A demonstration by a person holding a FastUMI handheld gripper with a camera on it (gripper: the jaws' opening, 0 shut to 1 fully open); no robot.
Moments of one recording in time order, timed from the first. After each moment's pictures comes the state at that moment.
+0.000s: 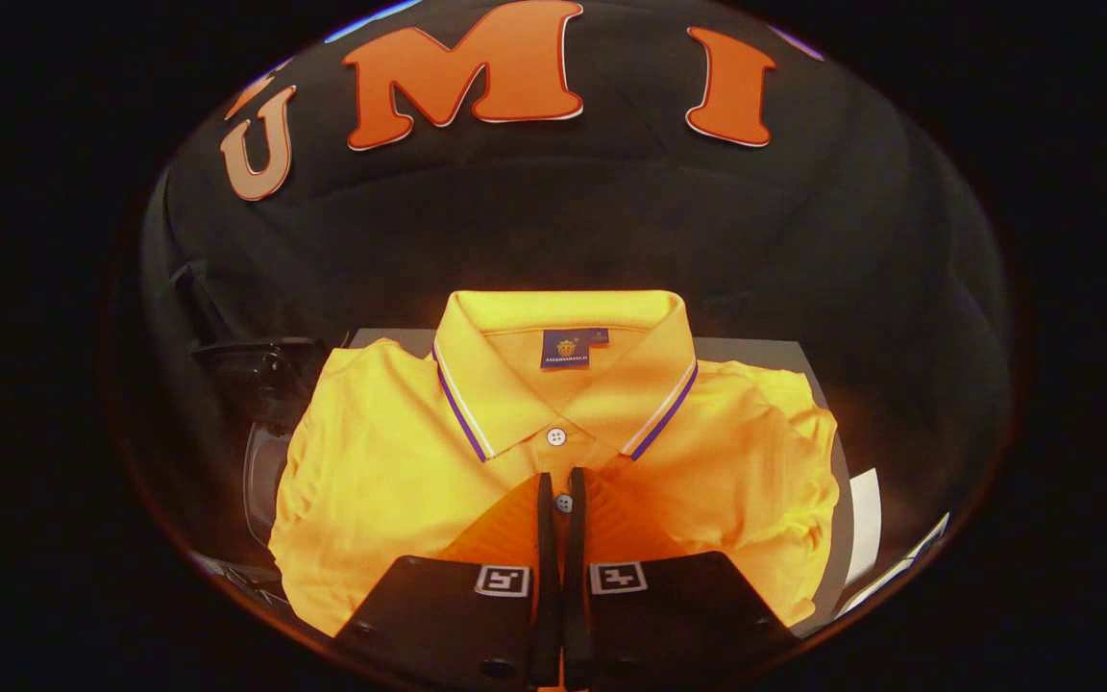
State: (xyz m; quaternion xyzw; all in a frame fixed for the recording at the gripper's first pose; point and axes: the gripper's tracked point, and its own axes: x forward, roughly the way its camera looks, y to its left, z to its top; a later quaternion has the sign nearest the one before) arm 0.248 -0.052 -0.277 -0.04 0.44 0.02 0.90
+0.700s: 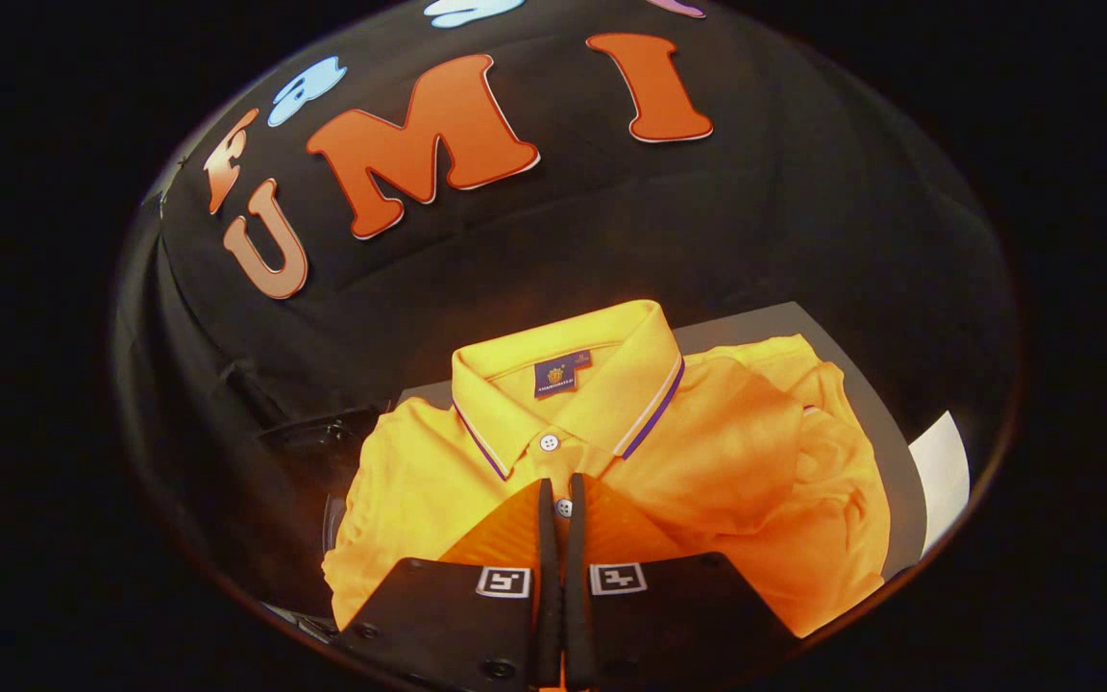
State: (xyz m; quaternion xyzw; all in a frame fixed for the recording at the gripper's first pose) arm 0.257 -0.039 -0.259 0.11 0.34 0.06 0.93
